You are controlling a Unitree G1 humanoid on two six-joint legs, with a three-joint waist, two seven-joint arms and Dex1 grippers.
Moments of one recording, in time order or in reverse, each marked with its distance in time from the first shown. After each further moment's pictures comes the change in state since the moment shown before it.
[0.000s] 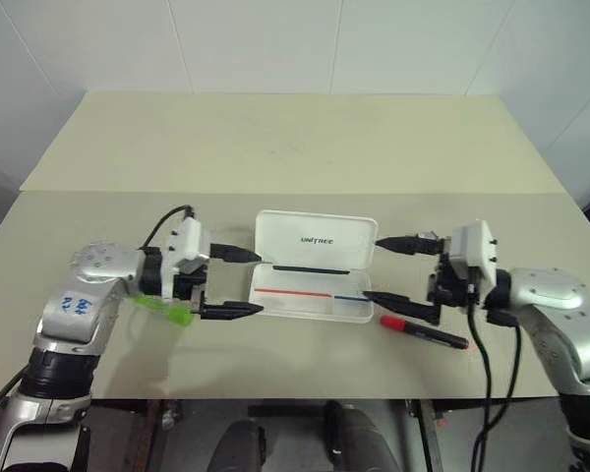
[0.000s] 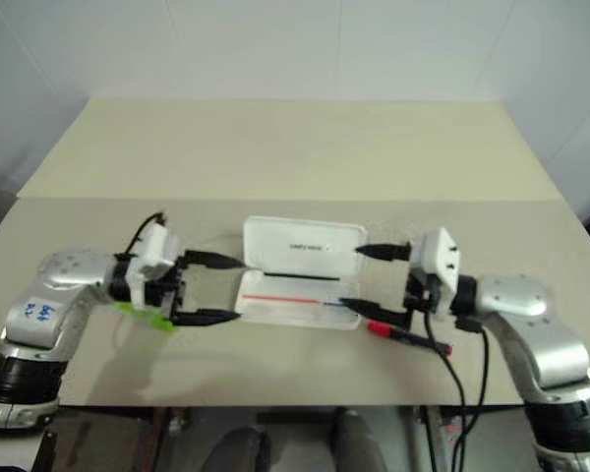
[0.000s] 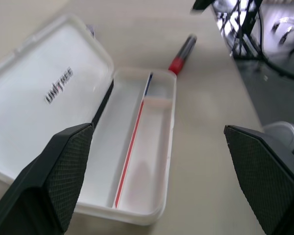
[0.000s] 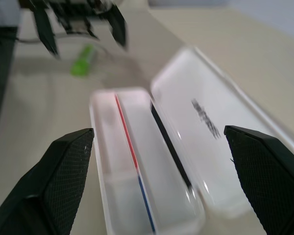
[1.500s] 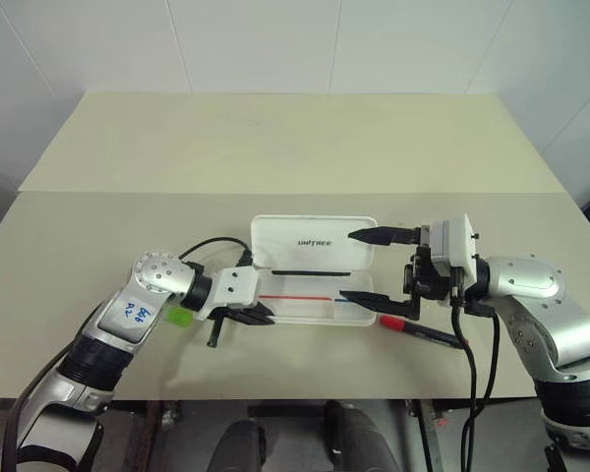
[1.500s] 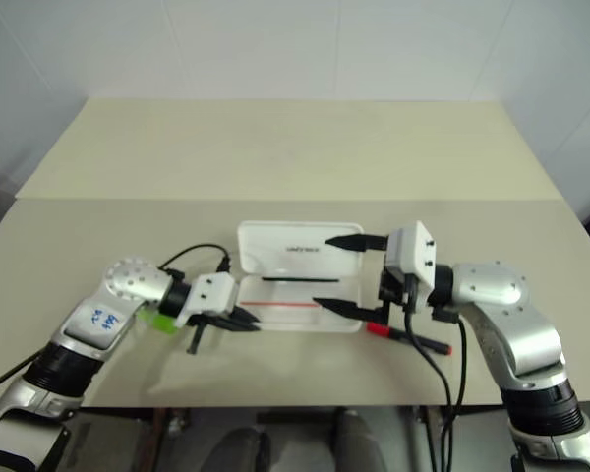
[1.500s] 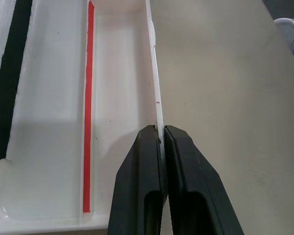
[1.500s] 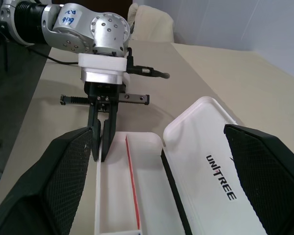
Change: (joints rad) left arm -0.122 -0.014 -0.384 0.114 0.388 -0.163 0.030; right arm -0.188 0.131 0.148 -0.047 -0.018 -0.045 -0.003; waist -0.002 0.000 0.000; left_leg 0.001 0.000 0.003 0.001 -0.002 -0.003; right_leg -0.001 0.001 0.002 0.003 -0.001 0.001
